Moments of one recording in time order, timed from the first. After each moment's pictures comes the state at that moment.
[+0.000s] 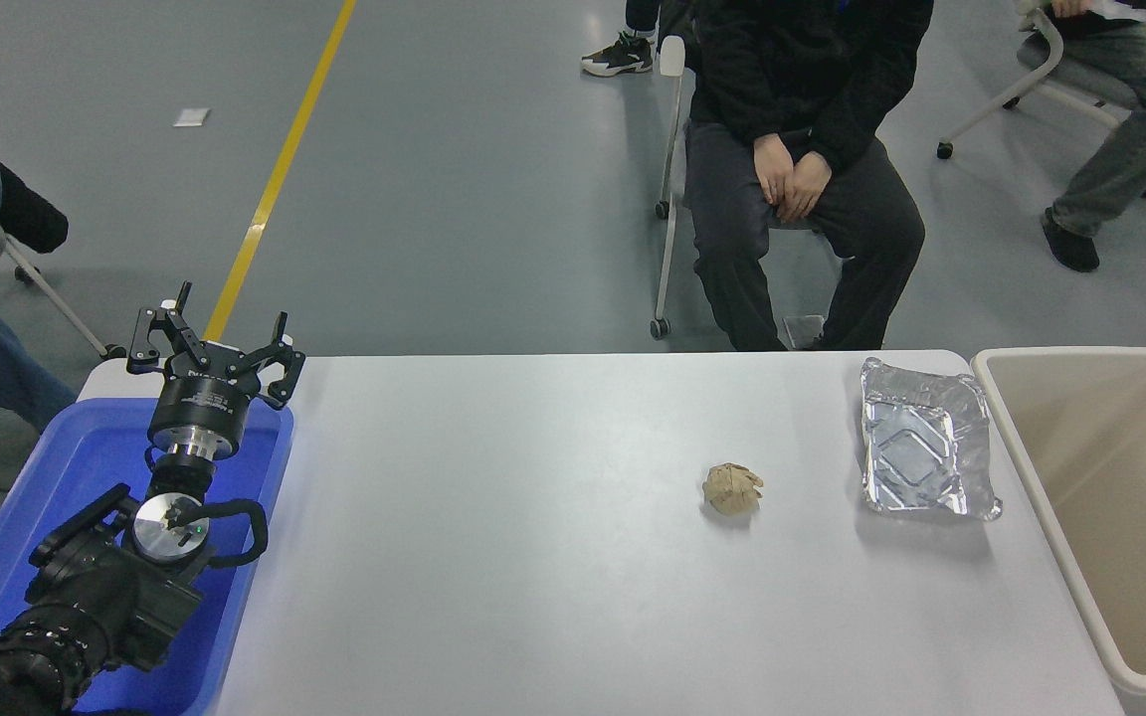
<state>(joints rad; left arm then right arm) -0.65 0.17 -0.93 -0.29 -0.24 -0.69 -0.36 0.80 -0.62 -0.76 0.29 -0.42 -0.01 0.15</state>
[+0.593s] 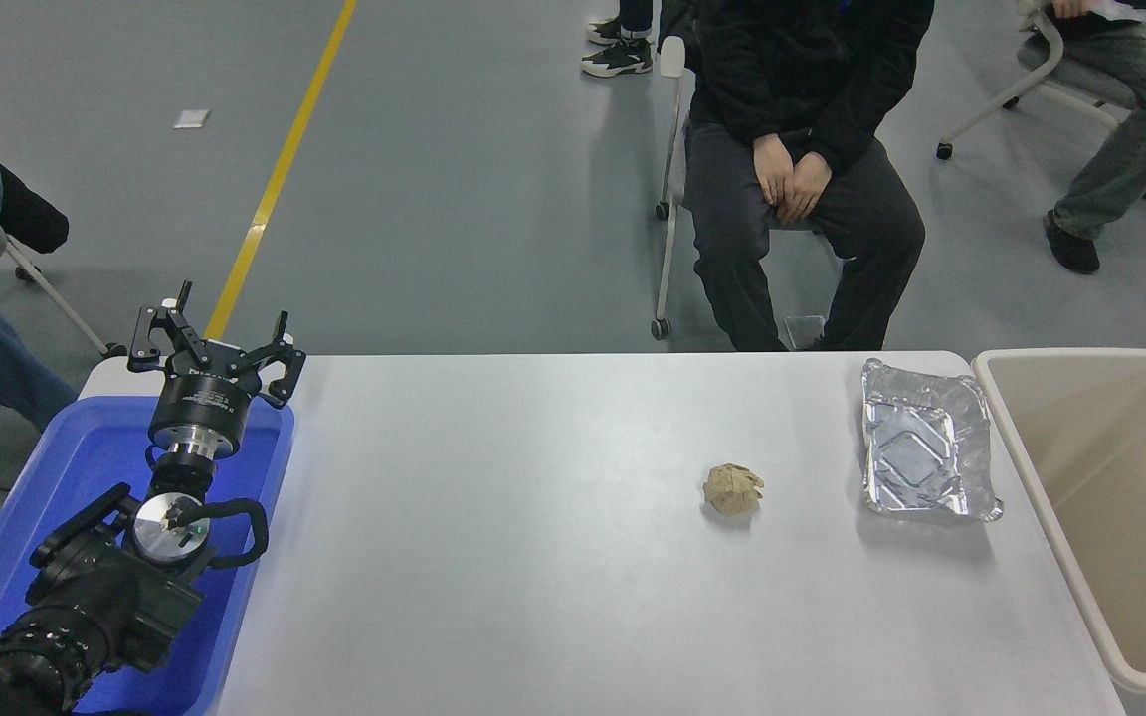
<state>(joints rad) -0.65 0.17 -0.93 -0.29 -0.24 -0.69 -0.36 0.65 -0.56 -0.68 0.16 -0.40 -0.05 0.10</state>
